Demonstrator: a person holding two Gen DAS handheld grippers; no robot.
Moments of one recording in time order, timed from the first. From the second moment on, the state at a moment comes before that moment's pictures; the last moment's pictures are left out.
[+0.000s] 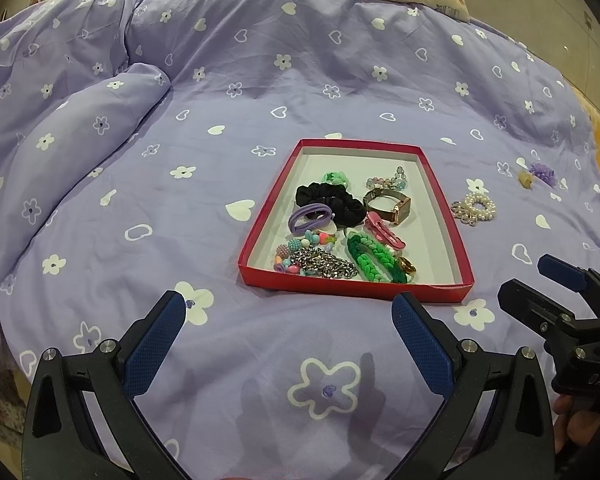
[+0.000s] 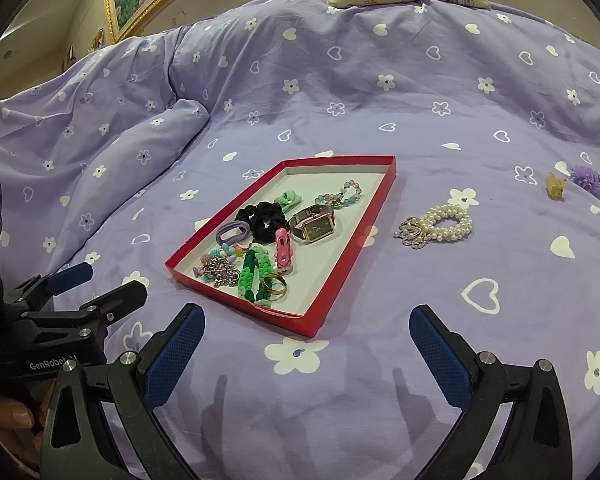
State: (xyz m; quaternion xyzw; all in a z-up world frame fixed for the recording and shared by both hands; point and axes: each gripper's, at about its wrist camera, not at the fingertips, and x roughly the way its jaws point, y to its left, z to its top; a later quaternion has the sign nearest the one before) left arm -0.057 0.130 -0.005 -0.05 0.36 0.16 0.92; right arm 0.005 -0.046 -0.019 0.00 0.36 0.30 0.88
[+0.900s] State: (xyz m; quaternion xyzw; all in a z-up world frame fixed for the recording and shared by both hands) left arm -0.056 0.130 -0.006 -0.04 0.35 0.17 0.92; right arm 0.003 -0.042 -0.015 0.00 0.36 0.30 0.88
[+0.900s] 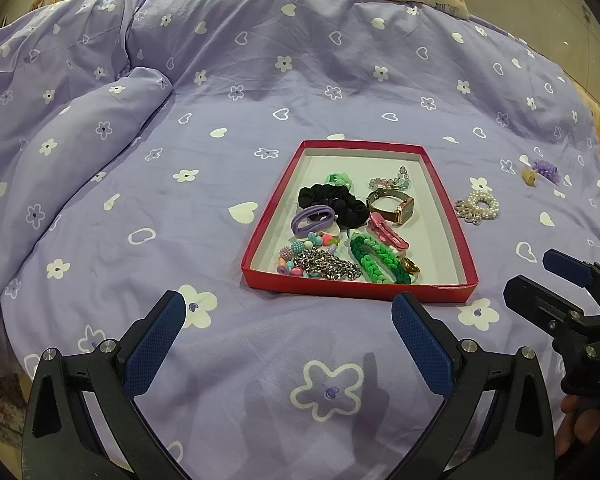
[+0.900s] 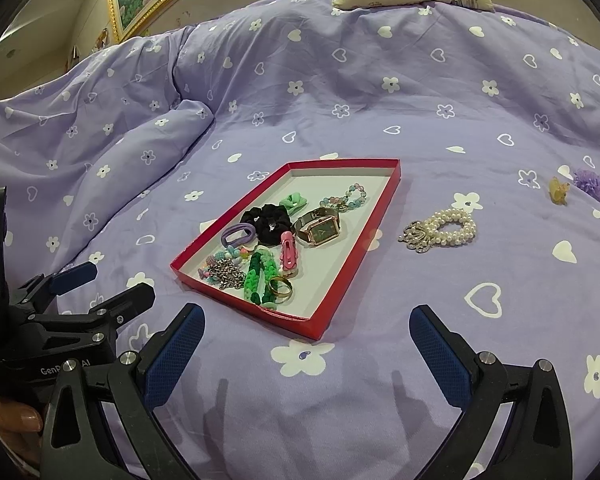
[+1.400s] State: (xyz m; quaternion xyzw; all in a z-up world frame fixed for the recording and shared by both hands) left arm -0.051 0.133 -0.009 -0.05 0.36 0.16 0.92; right arm 0.005 -0.043 -0.015 0.00 0.36 0.30 0.88
